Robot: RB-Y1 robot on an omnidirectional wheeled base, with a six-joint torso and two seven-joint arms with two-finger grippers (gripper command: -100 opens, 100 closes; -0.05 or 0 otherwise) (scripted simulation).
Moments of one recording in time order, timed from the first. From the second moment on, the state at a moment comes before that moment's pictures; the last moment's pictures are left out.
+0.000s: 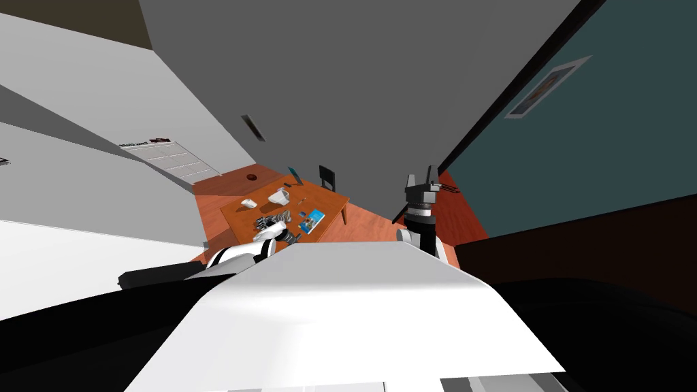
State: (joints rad) left arm -0.34 0.58 0.29 -0.40 0.52 0.95 0.26; right arm 0.48 0.01 -0.04 -2.33 0.09 -0.45 -0.14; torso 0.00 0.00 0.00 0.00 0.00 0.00
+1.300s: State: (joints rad) left arm -0.33 0.62 0.29 -0.49 0.53 1.03 0.28; right arm 0.48 0.01 -0.04 -2.33 0.09 -0.45 -0.14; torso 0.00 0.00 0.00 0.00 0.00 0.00
